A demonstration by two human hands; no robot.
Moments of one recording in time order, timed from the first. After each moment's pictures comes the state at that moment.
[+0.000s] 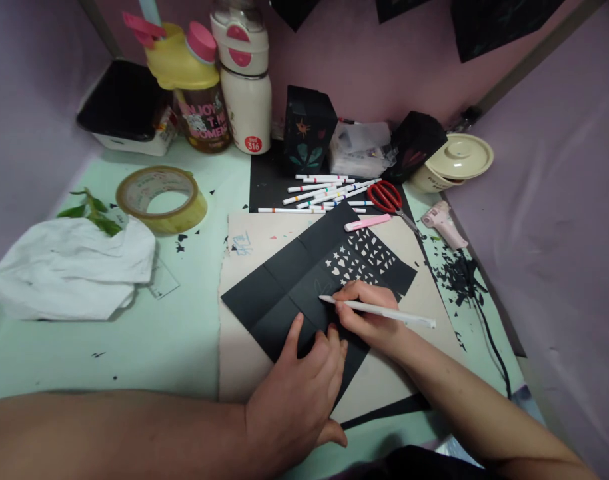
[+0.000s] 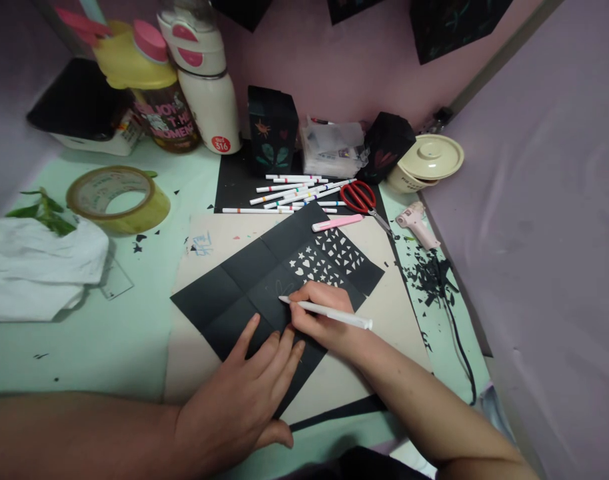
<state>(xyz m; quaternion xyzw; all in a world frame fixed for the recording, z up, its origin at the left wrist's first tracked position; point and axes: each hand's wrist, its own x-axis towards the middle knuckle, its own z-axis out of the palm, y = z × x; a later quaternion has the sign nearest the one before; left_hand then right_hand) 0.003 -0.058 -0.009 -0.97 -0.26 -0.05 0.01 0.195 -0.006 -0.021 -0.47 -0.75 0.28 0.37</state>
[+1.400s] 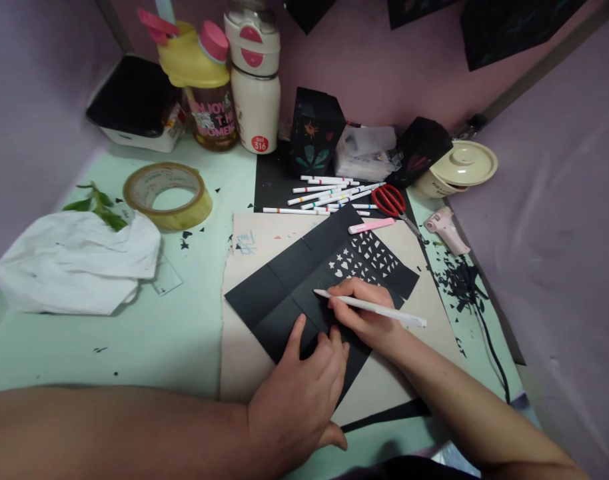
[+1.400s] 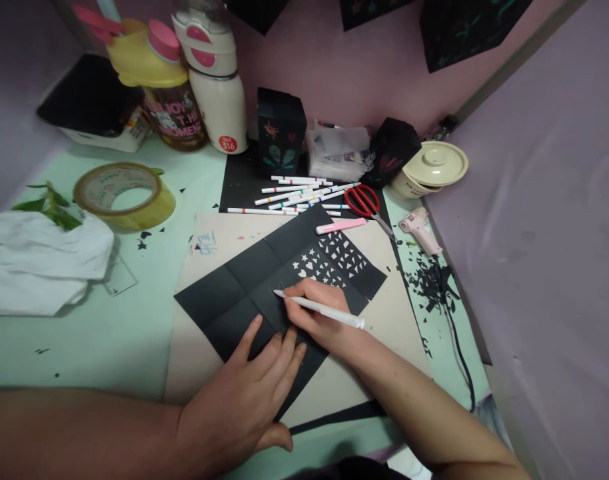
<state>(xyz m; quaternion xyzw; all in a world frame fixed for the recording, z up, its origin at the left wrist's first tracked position) 0.005 -0.059 -0.011 -0.96 -0.26 -0.05 0.02 0.188 0.000 -0.019 -0.48 -0.75 0.30 0.34</state>
